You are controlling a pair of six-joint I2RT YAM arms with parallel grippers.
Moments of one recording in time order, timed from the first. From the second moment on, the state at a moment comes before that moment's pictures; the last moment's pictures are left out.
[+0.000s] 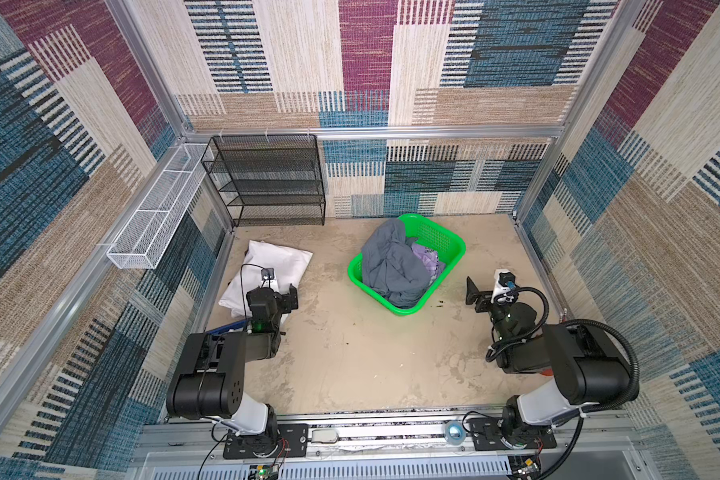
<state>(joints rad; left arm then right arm) 0.00 1.54 0.42 0.75 -0.15 0.02 -0.04 1.55 0.20 1.32 -0.11 0.01</state>
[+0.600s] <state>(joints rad) 0.00 1.54 0.42 0.75 -0.15 0.02 -0.04 1.55 0.20 1.32 -0.11 0.01</state>
